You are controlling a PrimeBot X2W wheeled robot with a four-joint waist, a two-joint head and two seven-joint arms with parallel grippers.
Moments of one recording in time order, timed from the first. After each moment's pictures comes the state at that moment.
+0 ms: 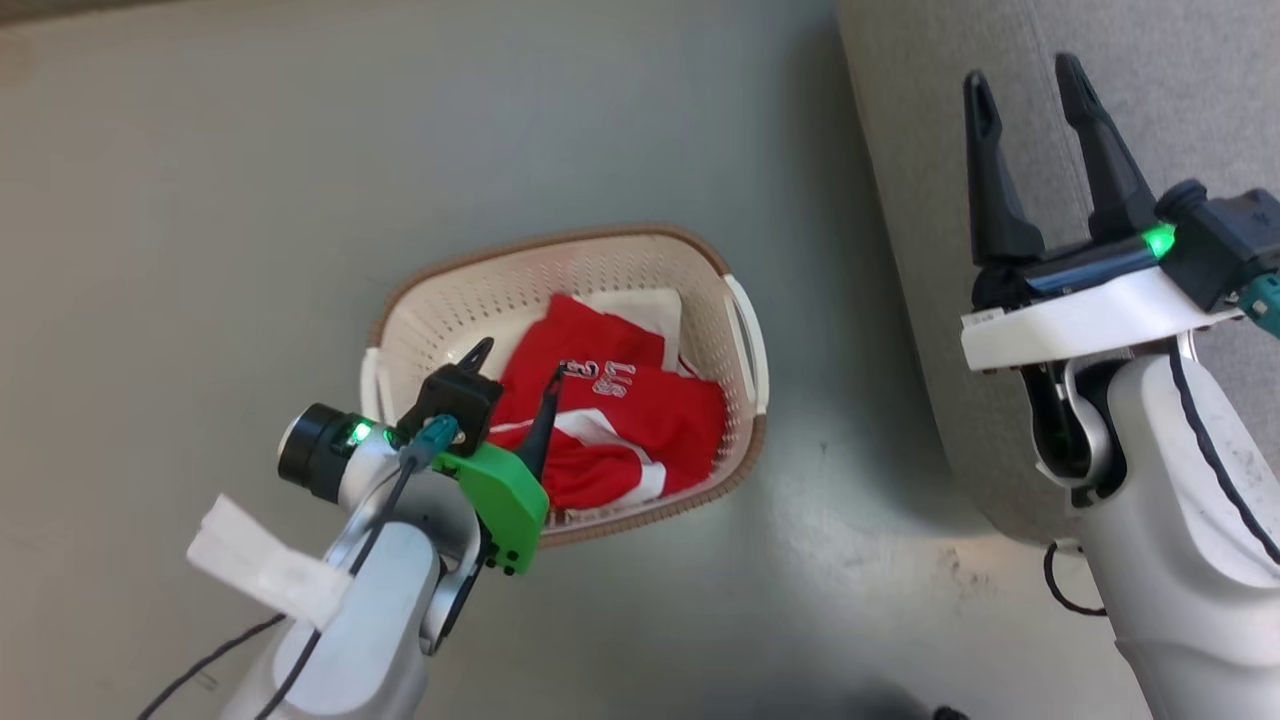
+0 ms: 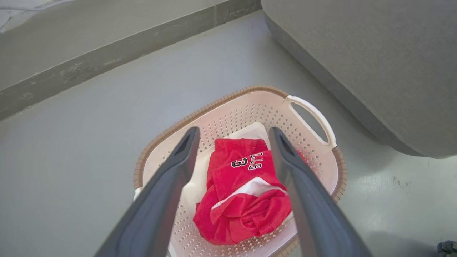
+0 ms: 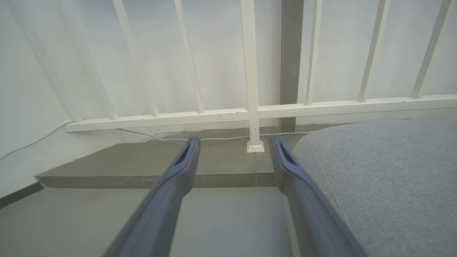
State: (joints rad) left arm -0.42 0.08 -0.55 0.40 -0.22 -0.02 -0.05; right arm -0.40 -0.16 0.24 0.07 0.29 -0.01 -0.25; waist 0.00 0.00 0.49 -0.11
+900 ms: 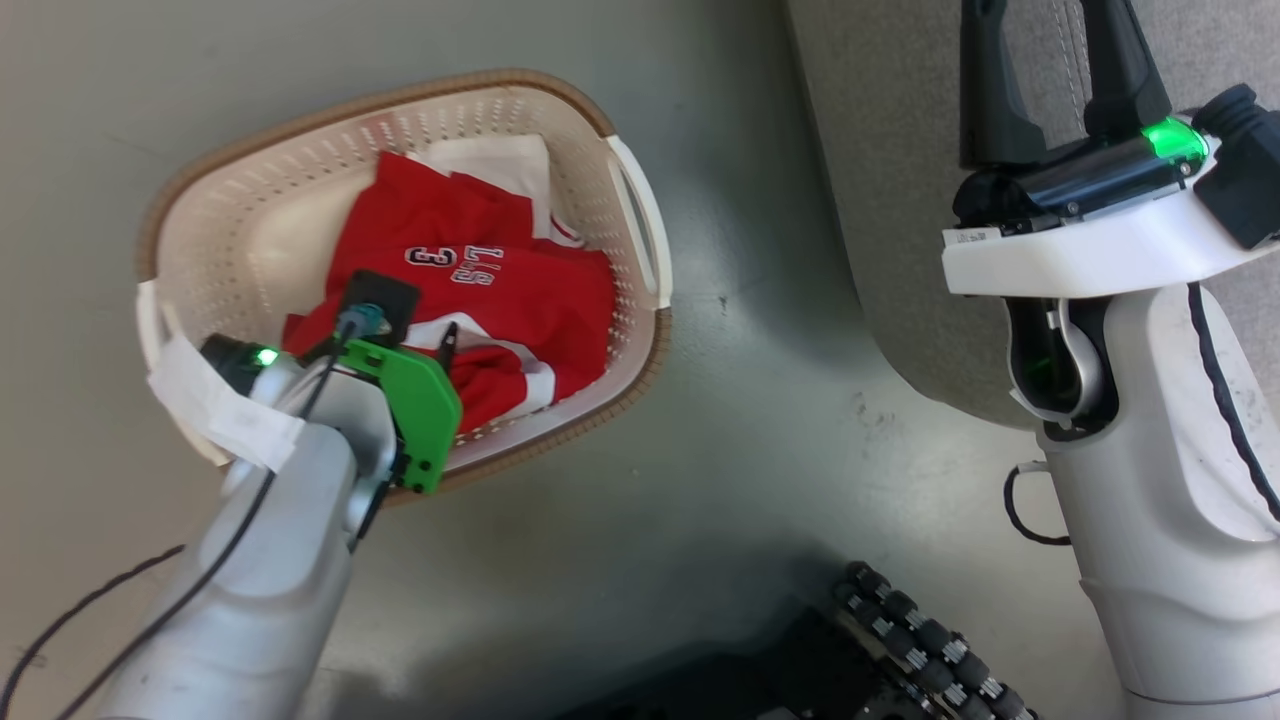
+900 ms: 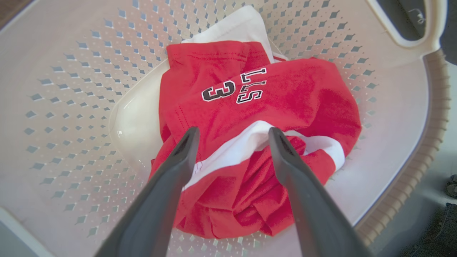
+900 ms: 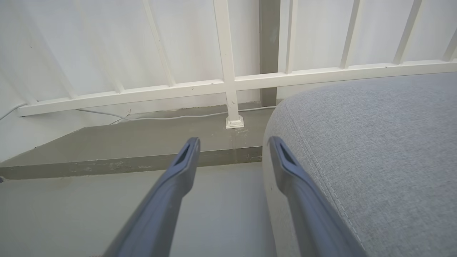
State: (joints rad) left arm -0.64 0.11 -0.53 0.68 -0.23 -0.07 0.12; right arm -0.52 -0.08 0.22 -0.02 0.29 0.03 -0.25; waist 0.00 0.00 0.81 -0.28
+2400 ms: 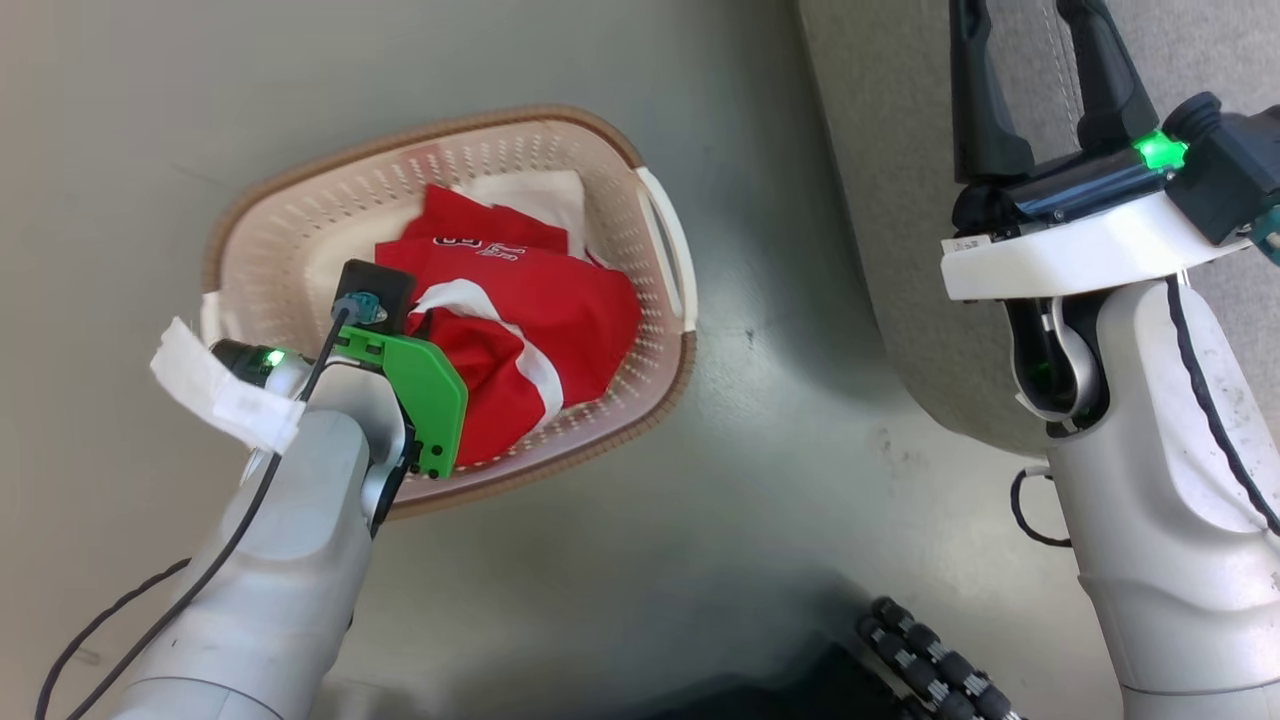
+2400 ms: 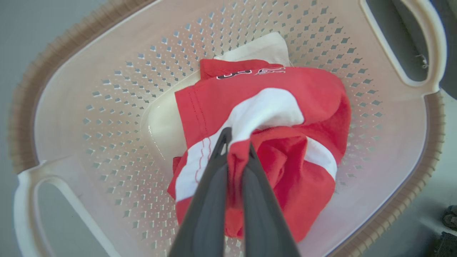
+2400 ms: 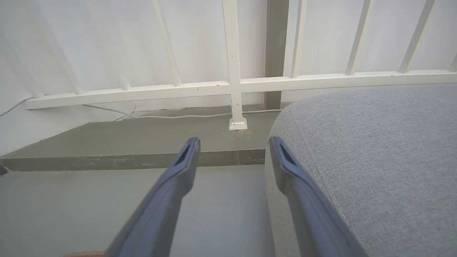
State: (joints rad) left arm -0.73 0.04 -0.52 0.92 -0.29 -0.07 0.03; right arm -0.53 -0.06 0.18 0.07 0.22 0.07 -0.25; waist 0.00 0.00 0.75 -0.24
